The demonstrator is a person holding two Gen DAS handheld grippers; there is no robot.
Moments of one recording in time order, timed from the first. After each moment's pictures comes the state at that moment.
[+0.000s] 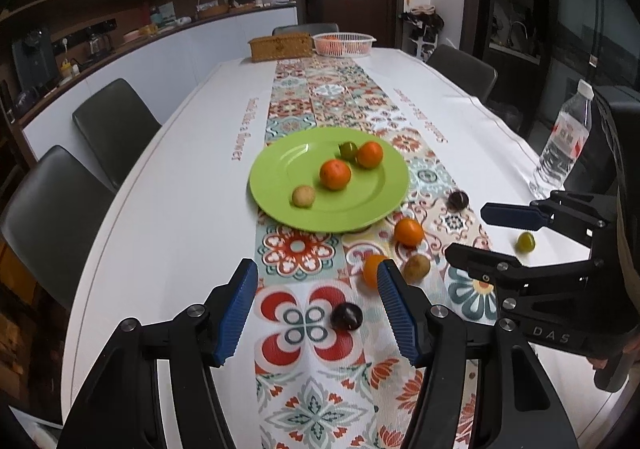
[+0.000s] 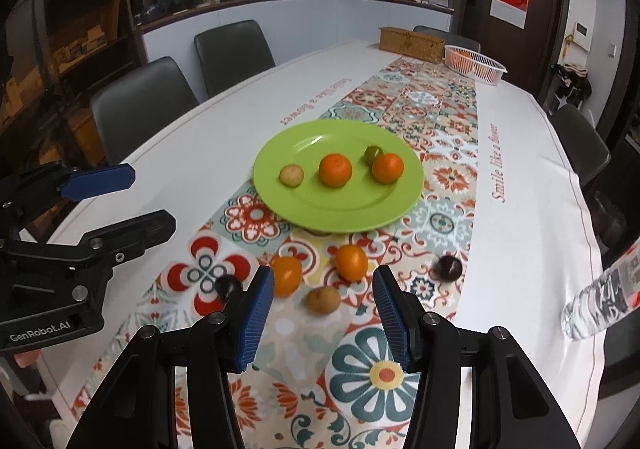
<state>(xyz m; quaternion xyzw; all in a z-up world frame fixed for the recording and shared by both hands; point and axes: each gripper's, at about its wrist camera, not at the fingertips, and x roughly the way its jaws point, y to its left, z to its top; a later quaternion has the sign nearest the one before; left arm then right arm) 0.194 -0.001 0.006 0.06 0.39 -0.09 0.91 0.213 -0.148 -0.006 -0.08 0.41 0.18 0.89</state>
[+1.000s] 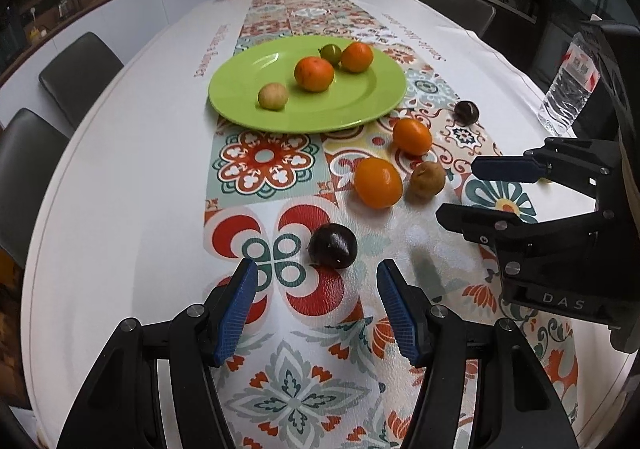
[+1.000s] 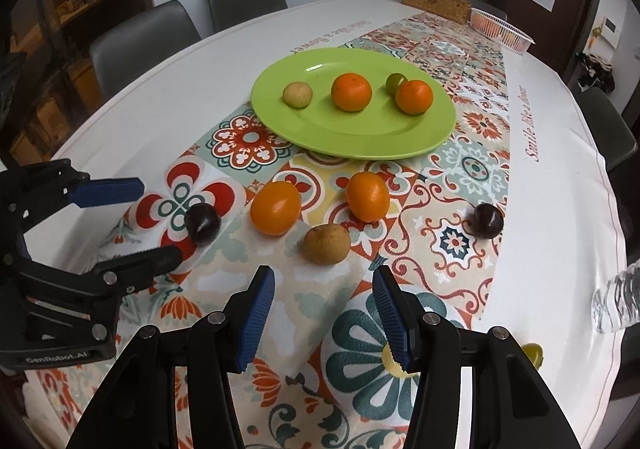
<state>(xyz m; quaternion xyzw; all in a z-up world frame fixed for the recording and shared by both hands) 0.207 -0.007 -0.076 0.06 0.49 -0.12 0.86 0.226 -0.140 -0.068 -0.12 0.47 0.20 0.85</state>
